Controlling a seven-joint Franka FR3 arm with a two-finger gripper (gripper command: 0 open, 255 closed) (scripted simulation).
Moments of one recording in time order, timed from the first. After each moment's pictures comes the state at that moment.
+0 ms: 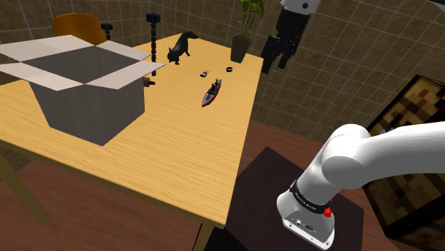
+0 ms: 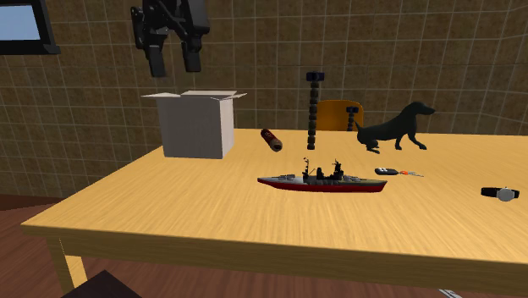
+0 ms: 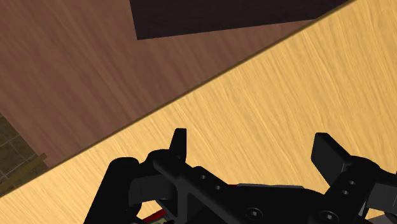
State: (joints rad) arm -0.01 -0.79 0.02 -2.32 -0.07 1.53 0.14
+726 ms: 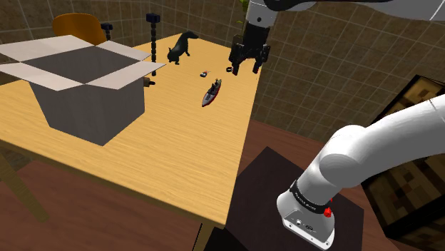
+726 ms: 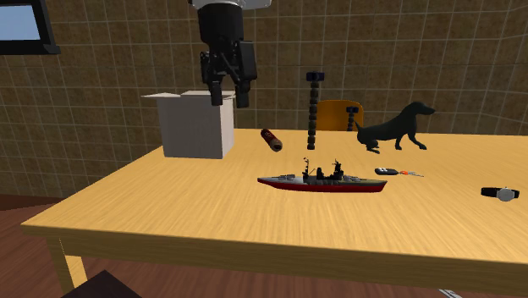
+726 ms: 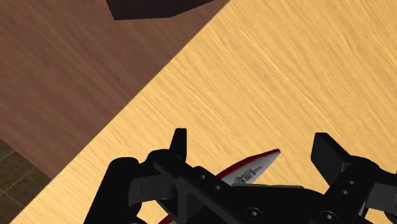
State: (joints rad) arm -0.08 -0.49 0.03 -2.25 -0.05 1.77 0.32
